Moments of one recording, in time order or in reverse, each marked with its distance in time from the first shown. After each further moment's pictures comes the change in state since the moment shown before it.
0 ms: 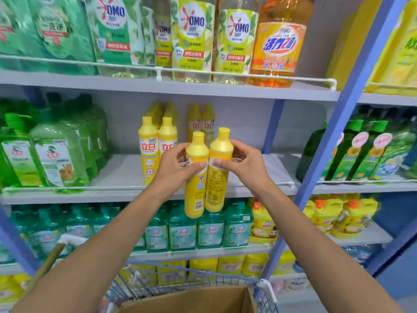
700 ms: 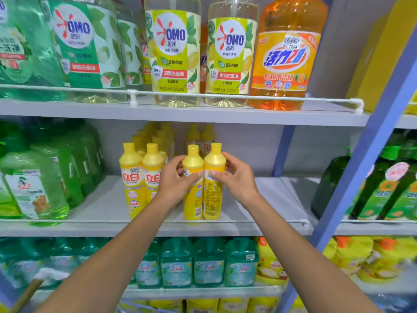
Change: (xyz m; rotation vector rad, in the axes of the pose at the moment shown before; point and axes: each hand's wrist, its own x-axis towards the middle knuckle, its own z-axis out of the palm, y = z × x) left_hand 0.110 -0.052 0.041 0.125 0.236 -0.020; right_hand 0.119 0.078 -0.013 0.051 -0.013 0.026
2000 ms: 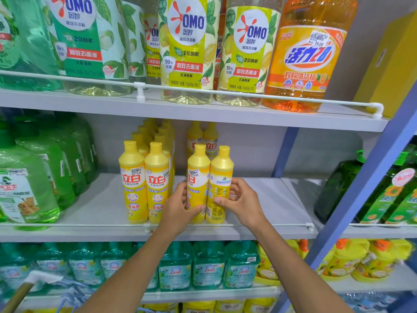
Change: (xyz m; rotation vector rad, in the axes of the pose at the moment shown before) left_hand -0.033 -0.076 -0.001 0.001 -0.176 -0.155; right_hand -0.029 0.053 0.001 -0.100 -0.038 0.128
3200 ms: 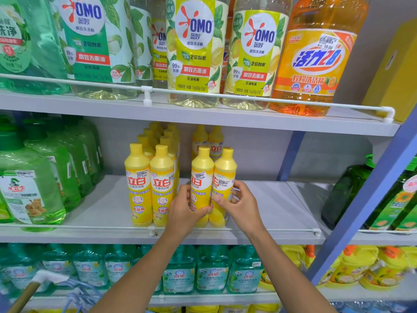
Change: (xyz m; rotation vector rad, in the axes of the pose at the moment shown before) left_hand 0.008 -0.013 0.004 0.102 0.114 0.004; right_hand -0.001 -0.002 0.023 -0.001 0.073 0.030
